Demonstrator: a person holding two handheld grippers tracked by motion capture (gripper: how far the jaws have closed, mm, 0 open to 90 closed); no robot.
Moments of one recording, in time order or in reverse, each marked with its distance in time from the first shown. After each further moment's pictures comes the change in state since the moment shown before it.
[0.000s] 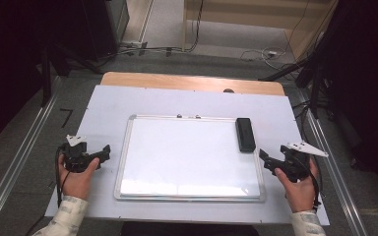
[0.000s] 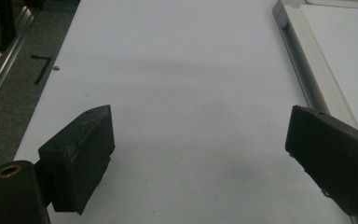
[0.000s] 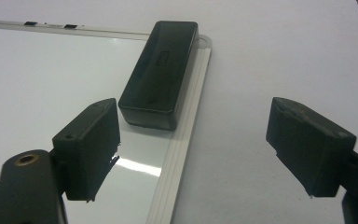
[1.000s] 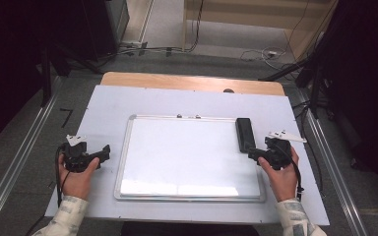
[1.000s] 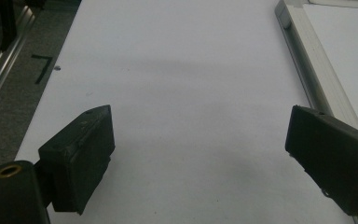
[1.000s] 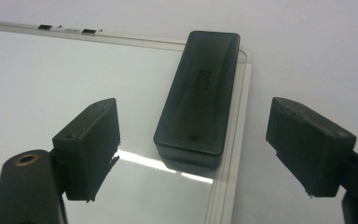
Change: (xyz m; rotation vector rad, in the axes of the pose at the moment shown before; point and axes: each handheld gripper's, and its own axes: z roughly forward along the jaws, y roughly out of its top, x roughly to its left) left arm 0.001 0.000 0.001 0.000 0.005 -0.002; right arm 0.029 0.022 0.035 0.036 0.033 -0.012
